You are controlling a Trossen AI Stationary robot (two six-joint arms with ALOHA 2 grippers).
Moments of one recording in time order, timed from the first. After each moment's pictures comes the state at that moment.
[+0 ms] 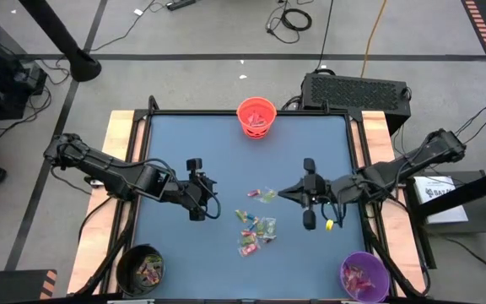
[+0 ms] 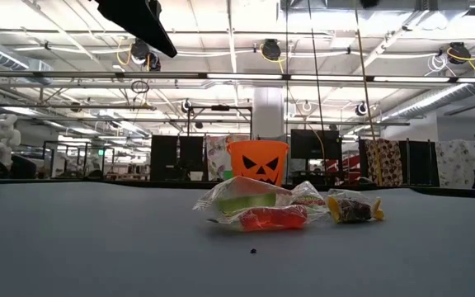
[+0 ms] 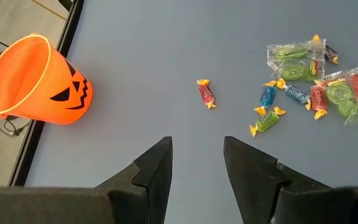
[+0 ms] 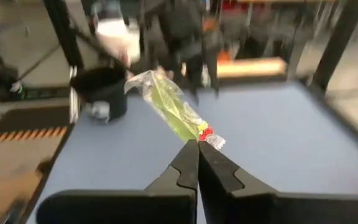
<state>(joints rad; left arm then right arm) -0.31 1.32 1.08 -0.63 -0.47 -0.09 0.42 1.11 0.94 -0.18 0.45 0.26</state>
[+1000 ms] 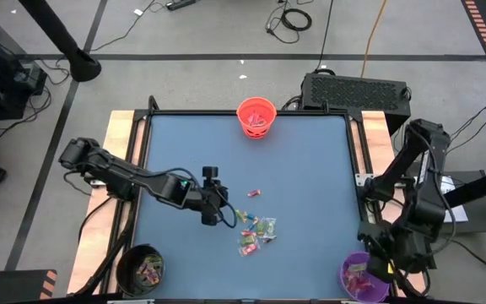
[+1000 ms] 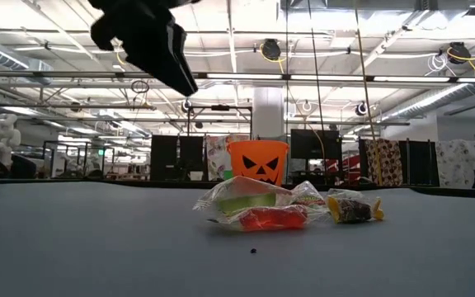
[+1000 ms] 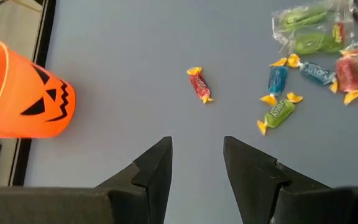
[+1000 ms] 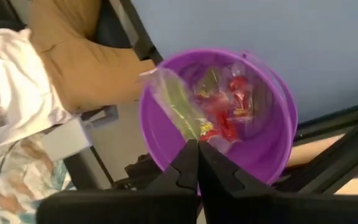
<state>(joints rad) -0.29 1.52 1.08 -0.51 -0.47 0.03 1.19 1.14 1.09 -1.00 0.02 1.79</state>
